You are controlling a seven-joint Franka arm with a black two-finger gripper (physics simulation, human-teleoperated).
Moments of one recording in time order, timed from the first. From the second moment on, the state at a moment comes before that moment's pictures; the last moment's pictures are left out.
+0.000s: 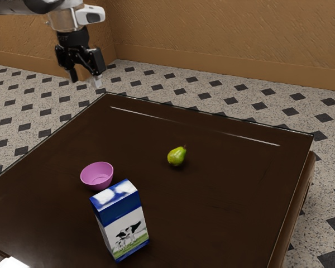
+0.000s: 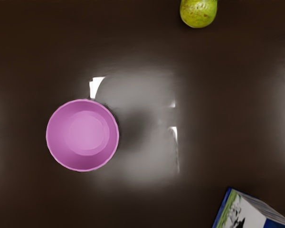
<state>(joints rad) -0.06 0.08 0.11 -1.41 -0.04 1.47 0.11</state>
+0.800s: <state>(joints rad) -0.24 0.50 0.07 -1.57 -0.06 2.13 -0.01</state>
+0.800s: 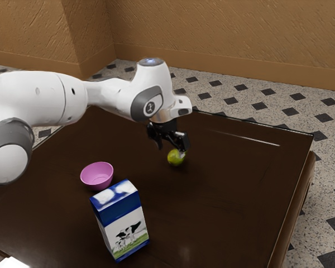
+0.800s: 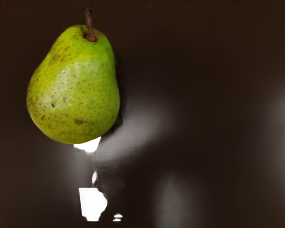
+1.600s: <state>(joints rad) -0.16 0.69 0.03 -1.54 -0.01 2.50 -0.11</state>
